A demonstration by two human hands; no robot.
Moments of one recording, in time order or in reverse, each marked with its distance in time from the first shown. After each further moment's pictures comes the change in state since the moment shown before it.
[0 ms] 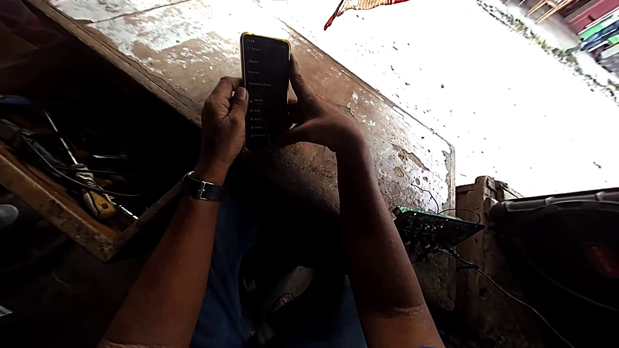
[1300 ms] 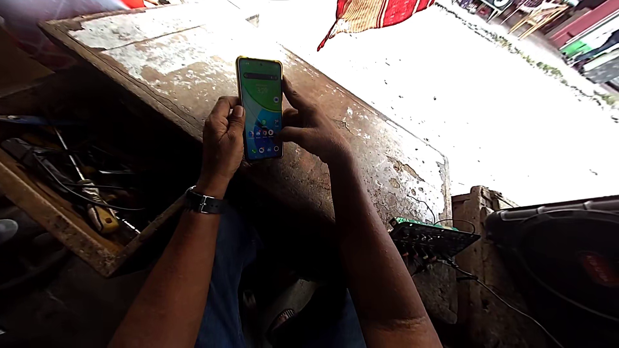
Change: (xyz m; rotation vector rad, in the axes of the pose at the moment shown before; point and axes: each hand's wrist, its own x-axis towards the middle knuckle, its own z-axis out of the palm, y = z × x) left_hand 0.000 0.002 -0.001 -0.041 0.035 -0.036; right_hand 0.007 0.010 -0.002 -0.077 0.136 -0.206
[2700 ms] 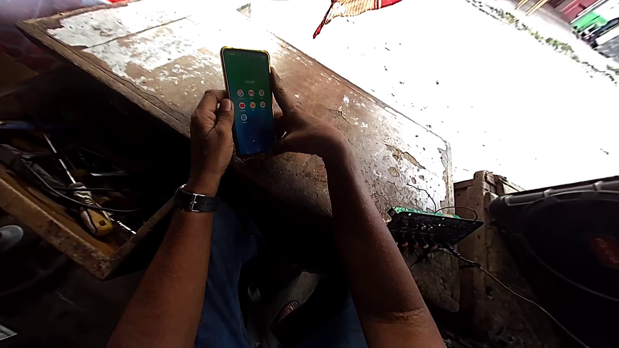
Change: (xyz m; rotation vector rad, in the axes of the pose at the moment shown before) left_hand 0.000 -0.001 -0.002 0.036 -0.018 -0.001; right_hand -0.002 0.003 0.002 -0.025 -0.188 0.145
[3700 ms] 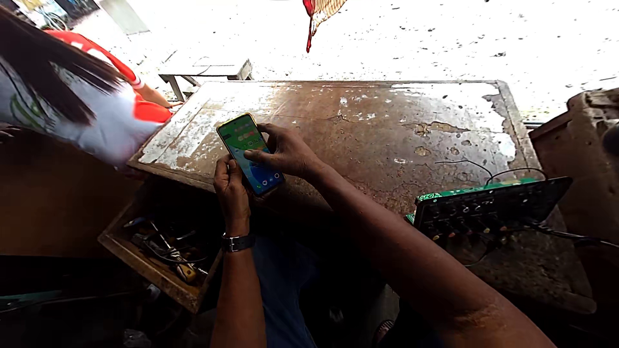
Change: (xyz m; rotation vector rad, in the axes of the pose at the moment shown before) left_hand -0.011 0.003 0.003 0.021 0.030 -0.014; right_hand 0.020 0.013 0.020 -0.138 0.581 -0.178
